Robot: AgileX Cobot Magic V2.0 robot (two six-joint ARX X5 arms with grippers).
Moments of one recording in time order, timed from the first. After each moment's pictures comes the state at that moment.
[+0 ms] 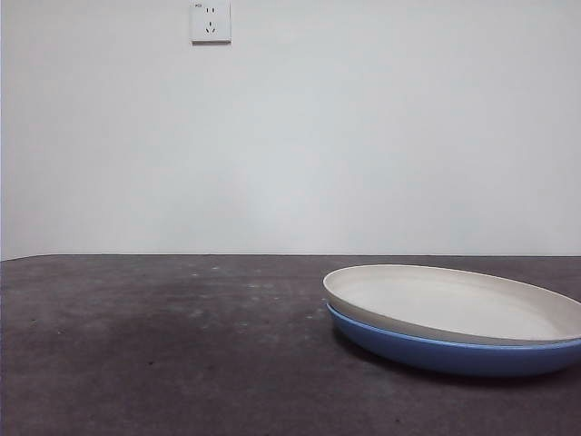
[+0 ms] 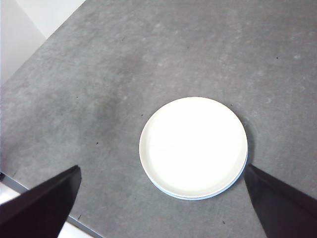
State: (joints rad) left arm -0.67 0.93 1.58 -1.31 0.26 0.01; right arm 0.20 0.55 1.14 -1.14 -0.36 0.13
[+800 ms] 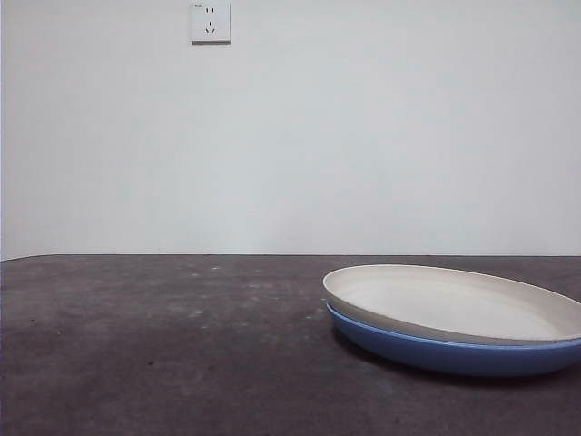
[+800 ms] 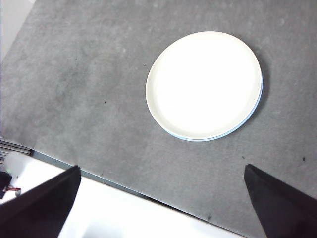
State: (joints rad) left arm -0.67 0.49 1.16 -1.13 0.26 -0.14; right arm 0.20 0.57 1.14 -1.33 -0.39 0.25
